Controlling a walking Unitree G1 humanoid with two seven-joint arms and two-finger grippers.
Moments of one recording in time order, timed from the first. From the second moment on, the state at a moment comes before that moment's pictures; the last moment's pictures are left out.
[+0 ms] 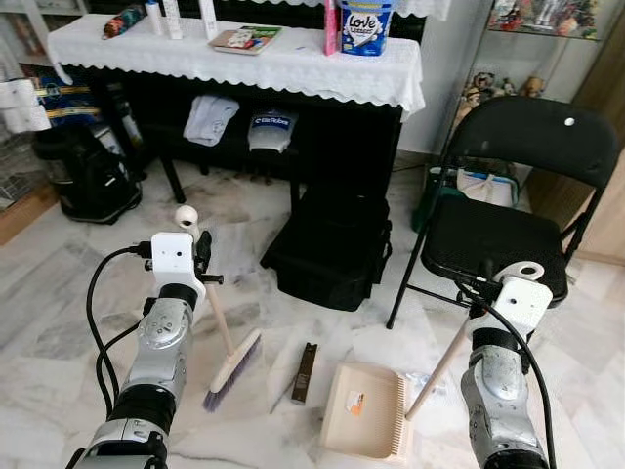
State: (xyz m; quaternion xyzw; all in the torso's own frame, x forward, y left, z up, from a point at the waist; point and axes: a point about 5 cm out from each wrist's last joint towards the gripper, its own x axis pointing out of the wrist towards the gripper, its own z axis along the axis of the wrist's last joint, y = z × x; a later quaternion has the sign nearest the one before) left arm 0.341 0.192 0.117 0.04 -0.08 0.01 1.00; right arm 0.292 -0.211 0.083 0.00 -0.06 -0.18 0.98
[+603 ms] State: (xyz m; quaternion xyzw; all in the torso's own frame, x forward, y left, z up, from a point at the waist) left arm 0.341 0.191 0.116 0.03 -0.08 0.01 1.00; right arm 0.293 -0.212 0.083 0.00 -0.06 -0.17 0.98
